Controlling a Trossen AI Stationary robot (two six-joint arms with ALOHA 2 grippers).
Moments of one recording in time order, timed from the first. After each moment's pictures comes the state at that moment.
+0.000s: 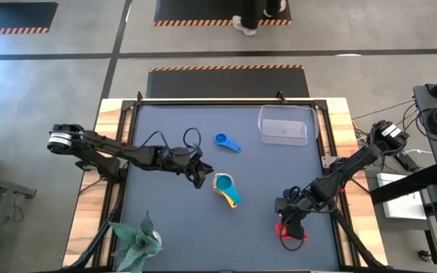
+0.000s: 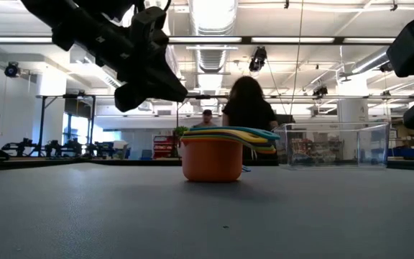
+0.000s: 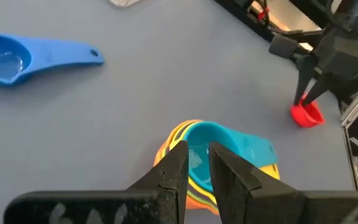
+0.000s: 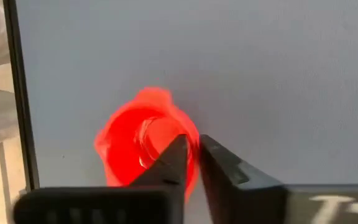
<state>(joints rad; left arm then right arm) -0.06 1.41 0.70 0.16 -0.12 -0.65 0.63 1.38 0.63 -0.28 -0.11 0.83</state>
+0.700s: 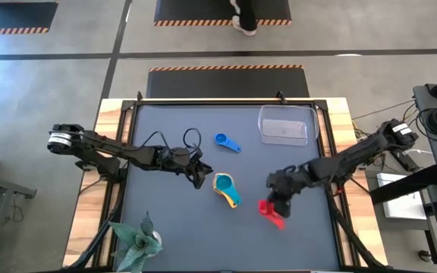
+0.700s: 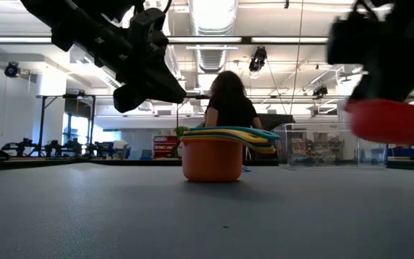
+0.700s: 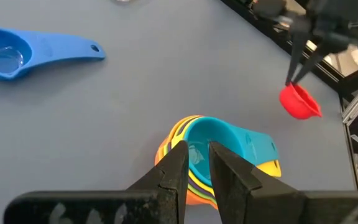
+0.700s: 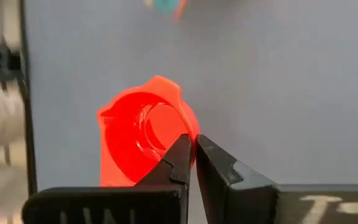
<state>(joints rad) -0.06 1.41 0.70 0.15 -0.11 -0.65 0.34 1.25 0.63 -0.27 -0.10 0.69</state>
